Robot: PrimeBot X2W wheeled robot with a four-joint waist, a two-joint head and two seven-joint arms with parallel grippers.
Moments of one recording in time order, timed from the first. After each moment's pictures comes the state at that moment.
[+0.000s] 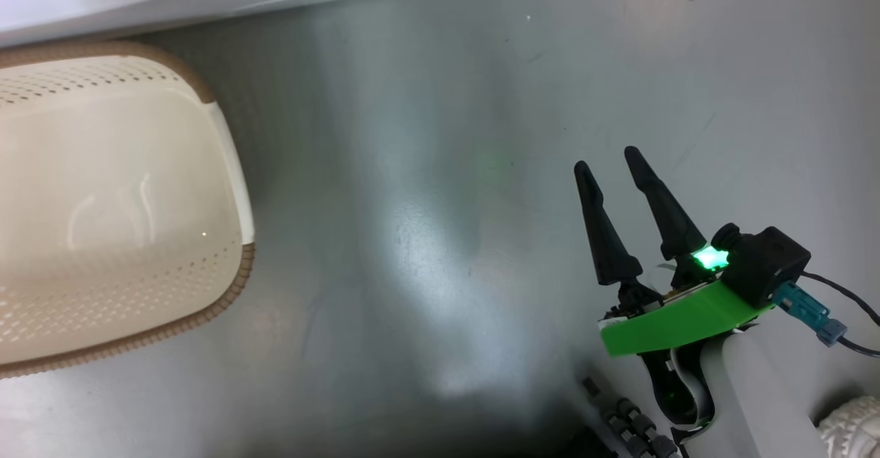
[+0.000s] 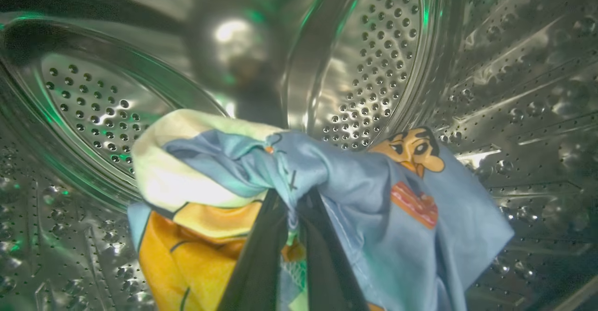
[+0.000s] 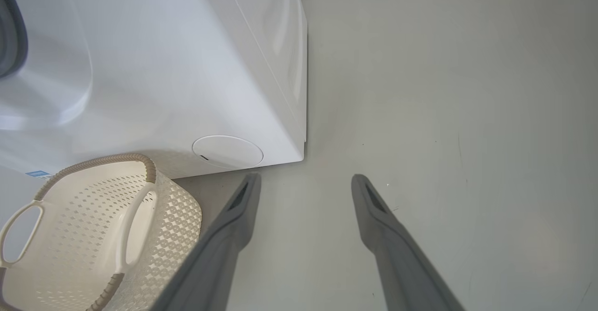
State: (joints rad) left arm -1.46 0.33 -0.11 0.68 -0.22 -0.11 -0.26; right arm -0.33 -0.06 0.18 0.10 0.37 0.13 -0.26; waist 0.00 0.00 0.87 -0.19
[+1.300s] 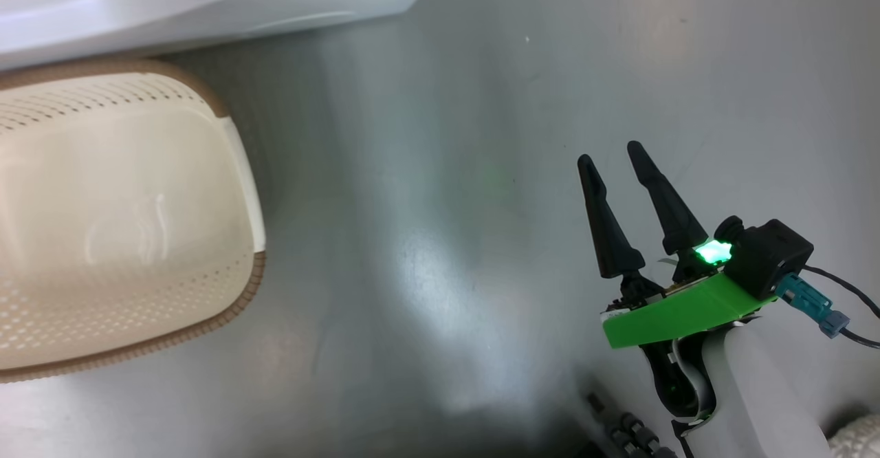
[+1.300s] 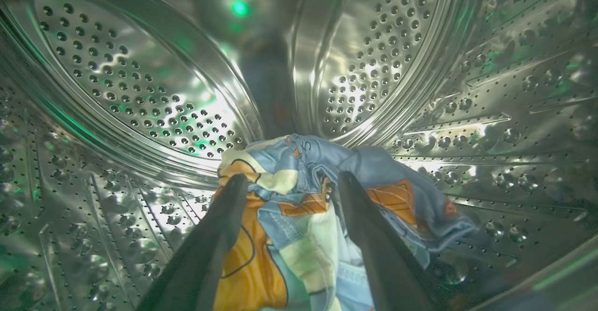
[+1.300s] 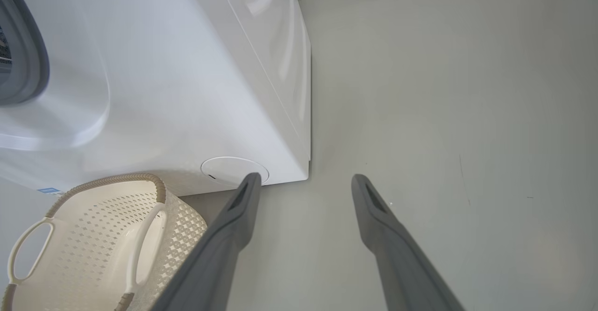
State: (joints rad) left arm -1.45 0.31 -0.12 0.85 -0.26 -0.08 -0.26; right arm -0.35 -0.06 0.18 0.12 0.39 0.13 -0.26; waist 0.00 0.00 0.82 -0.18
